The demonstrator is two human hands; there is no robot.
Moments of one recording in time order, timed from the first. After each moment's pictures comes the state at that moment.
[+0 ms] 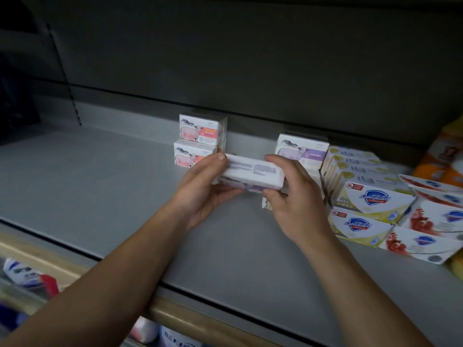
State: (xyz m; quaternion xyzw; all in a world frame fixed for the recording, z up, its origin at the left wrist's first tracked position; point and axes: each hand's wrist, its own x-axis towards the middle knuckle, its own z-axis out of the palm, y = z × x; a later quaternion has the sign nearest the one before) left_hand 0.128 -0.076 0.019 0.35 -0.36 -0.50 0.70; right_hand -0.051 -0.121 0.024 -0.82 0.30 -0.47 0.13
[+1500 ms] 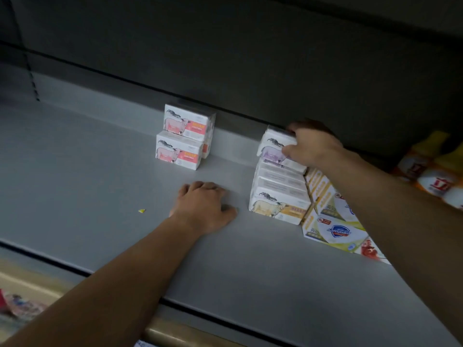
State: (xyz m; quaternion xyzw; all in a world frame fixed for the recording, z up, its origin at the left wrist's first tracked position) left_hand 0.133 -0.116 -0.032 0.74 -0.64 -0.01 0.18; right_hand -0.048 -0.232 0.127 -0.84 0.52 -0.11 -0.12
